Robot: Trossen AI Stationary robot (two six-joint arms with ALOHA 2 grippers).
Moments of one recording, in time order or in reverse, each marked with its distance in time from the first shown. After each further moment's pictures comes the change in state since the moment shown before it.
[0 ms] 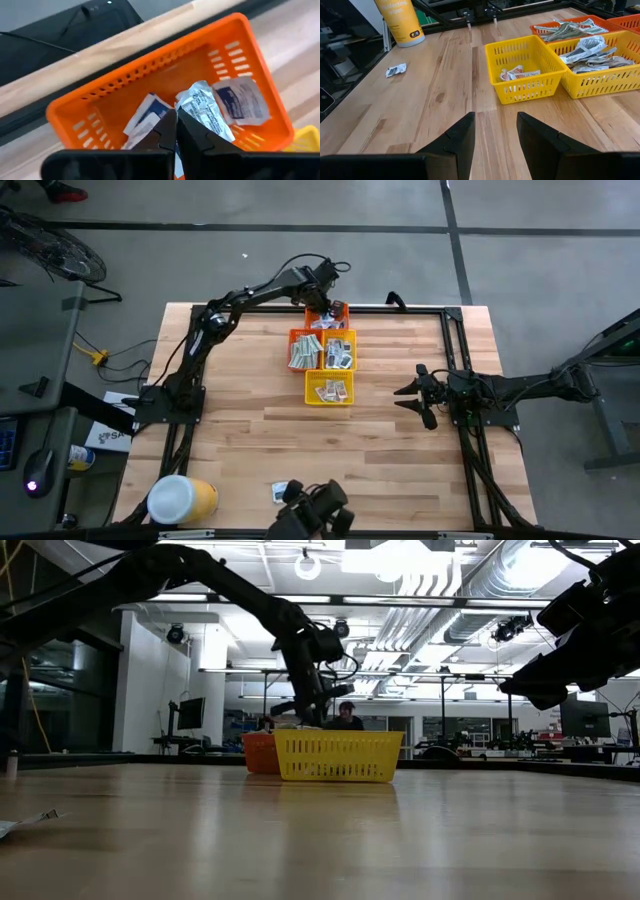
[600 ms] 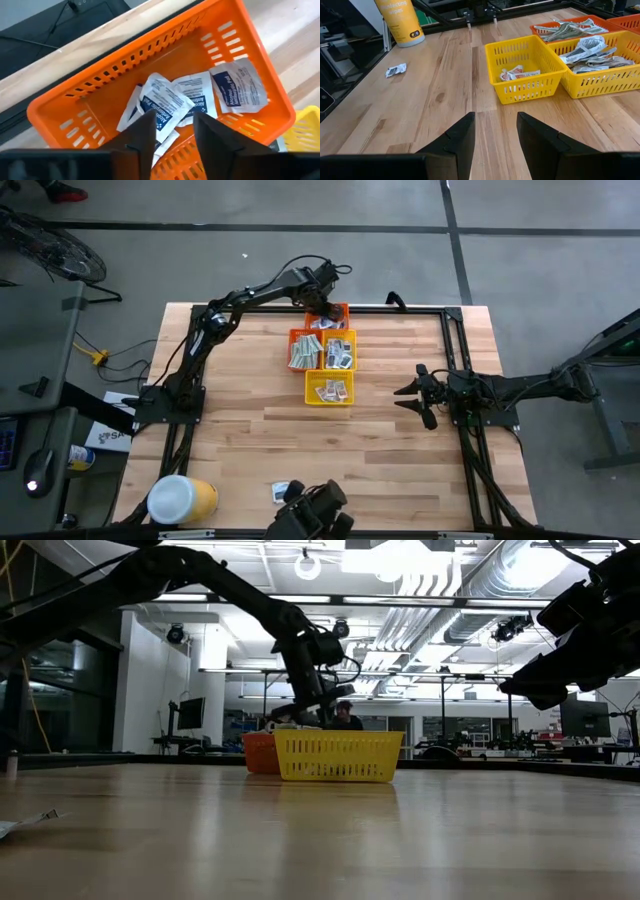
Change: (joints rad) left arm 0.000 0.009 0.001 -0.018 0.055 0.074; right arm 0.000 0.000 0.000 0.000 0.000 0.000
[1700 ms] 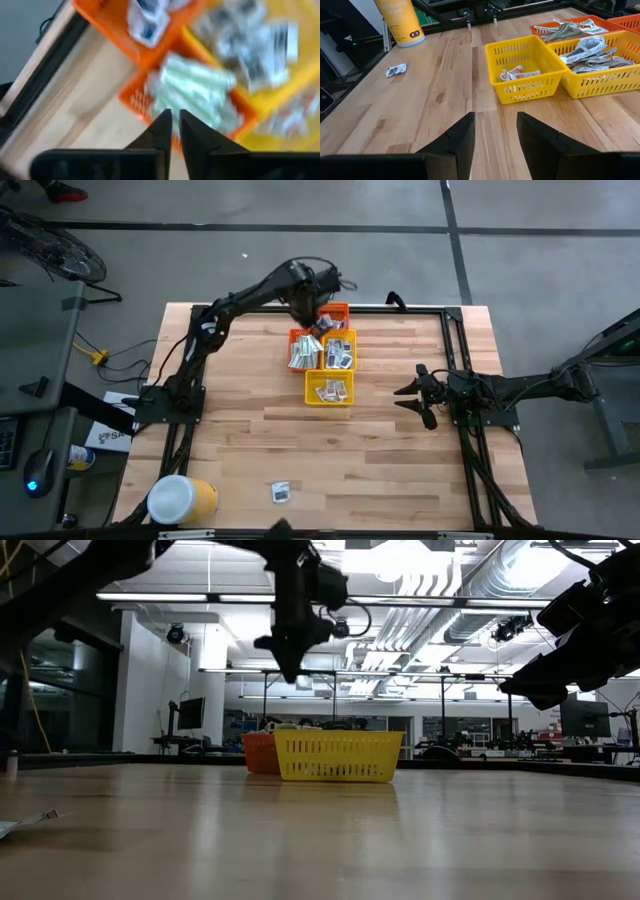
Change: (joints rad) left arm -0.145 -0.127 0.226 -0.617 -0.141 0.164; right arm 0.000 0.000 0.000 0.000 0.000 0.000
